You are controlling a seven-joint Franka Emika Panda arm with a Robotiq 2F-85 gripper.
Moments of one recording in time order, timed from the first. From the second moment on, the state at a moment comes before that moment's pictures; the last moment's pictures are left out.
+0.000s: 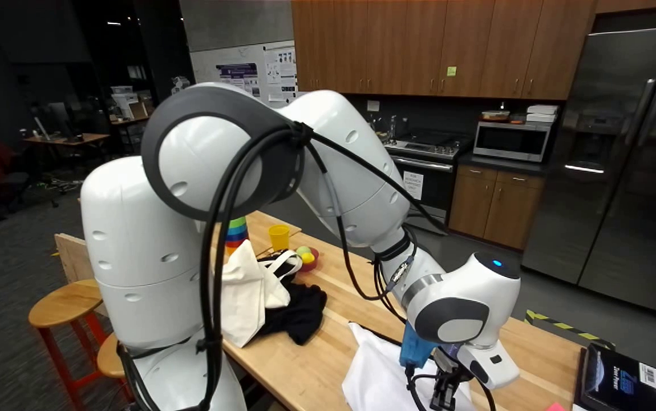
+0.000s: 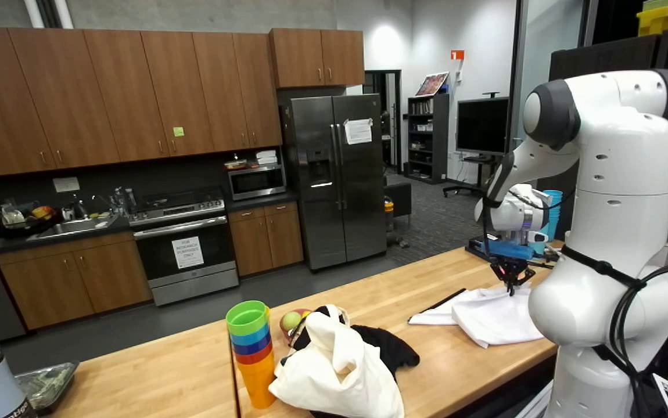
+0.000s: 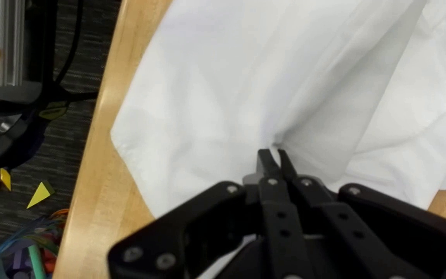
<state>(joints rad) -0.42 0.06 -0.37 -2.52 0.06 2.42 0.59</state>
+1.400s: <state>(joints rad) -0.38 0.02 -0.37 -2.54 0.02 2.43 0.57</state>
